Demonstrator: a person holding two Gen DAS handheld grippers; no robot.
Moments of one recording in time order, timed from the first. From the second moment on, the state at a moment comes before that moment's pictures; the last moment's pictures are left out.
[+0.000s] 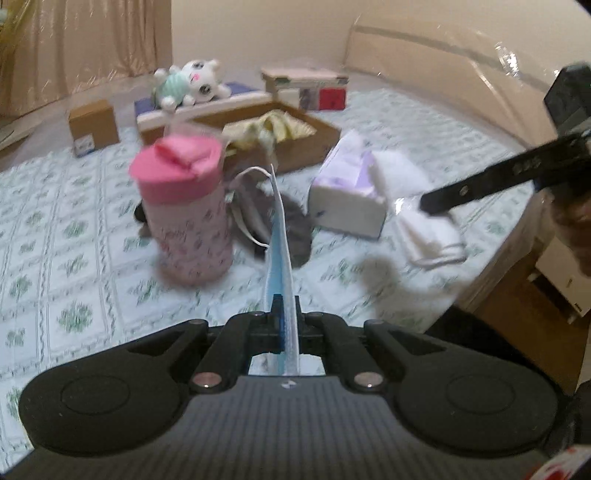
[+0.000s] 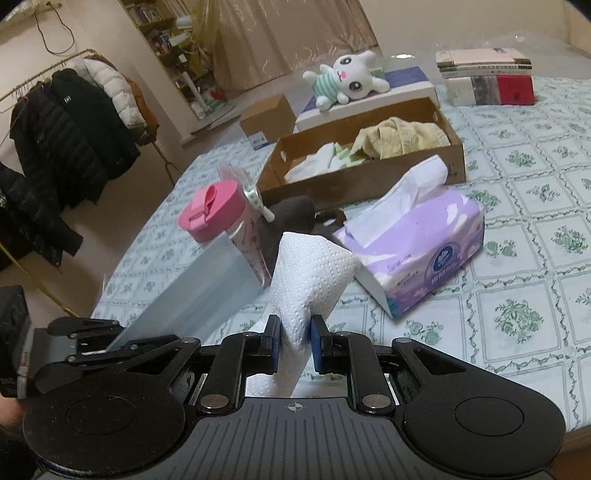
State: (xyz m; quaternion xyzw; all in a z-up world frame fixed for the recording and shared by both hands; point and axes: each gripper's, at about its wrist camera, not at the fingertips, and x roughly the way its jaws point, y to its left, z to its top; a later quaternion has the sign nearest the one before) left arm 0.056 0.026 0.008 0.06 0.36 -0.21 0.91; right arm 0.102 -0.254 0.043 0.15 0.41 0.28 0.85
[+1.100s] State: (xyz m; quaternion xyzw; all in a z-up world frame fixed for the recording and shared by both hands) left arm 0.212 0.023 0.180 0.08 0.25 -0.23 0.94; right arm 0.193 -0.280 0.135 0.11 0.31 0.28 0.90
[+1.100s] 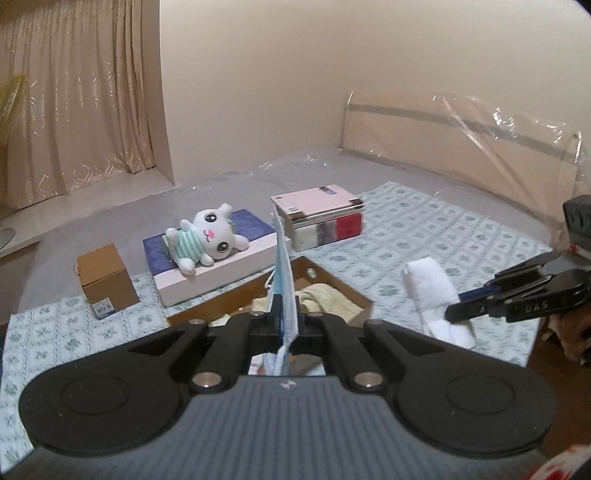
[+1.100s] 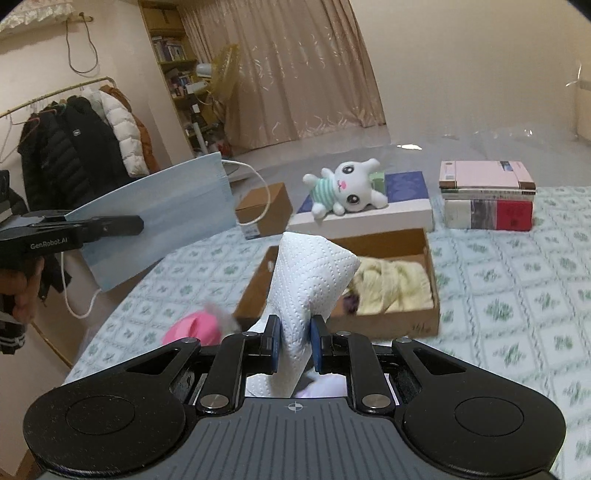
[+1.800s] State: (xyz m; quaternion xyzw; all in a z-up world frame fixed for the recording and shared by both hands) left arm 0.415 0.018 0.062 0.10 0.35 -0.21 0.91; right arm 0.400 -0.208 0.052 0.06 0.38 0.28 0.88
